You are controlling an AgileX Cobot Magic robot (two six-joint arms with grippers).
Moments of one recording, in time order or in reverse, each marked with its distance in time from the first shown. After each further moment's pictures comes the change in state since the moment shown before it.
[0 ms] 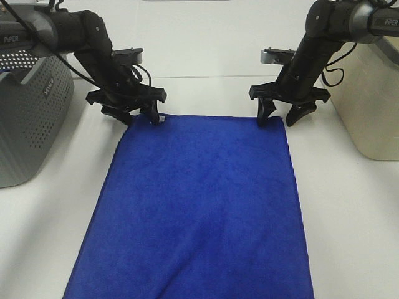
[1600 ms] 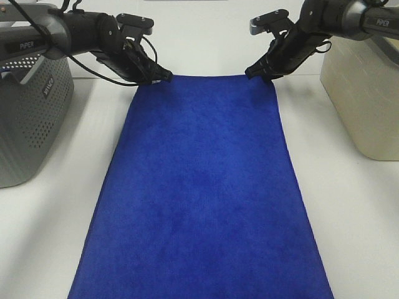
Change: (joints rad) left arm -0.018 0.041 -0.103 0.213 -0.401 0.079; right arm 0.008 0.032 -0.114 -0.063 -0.420 -0.303
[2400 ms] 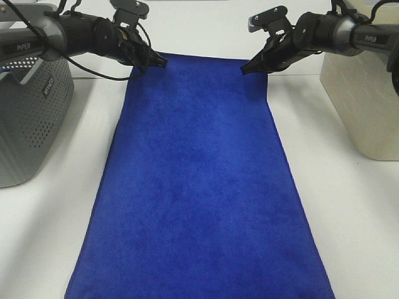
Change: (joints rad) left arm 0.022 0.010 0.000 0.116 -0.246 0.000; right arm 0.000 0.062 -0.001 0.023 -0.294 -0.033
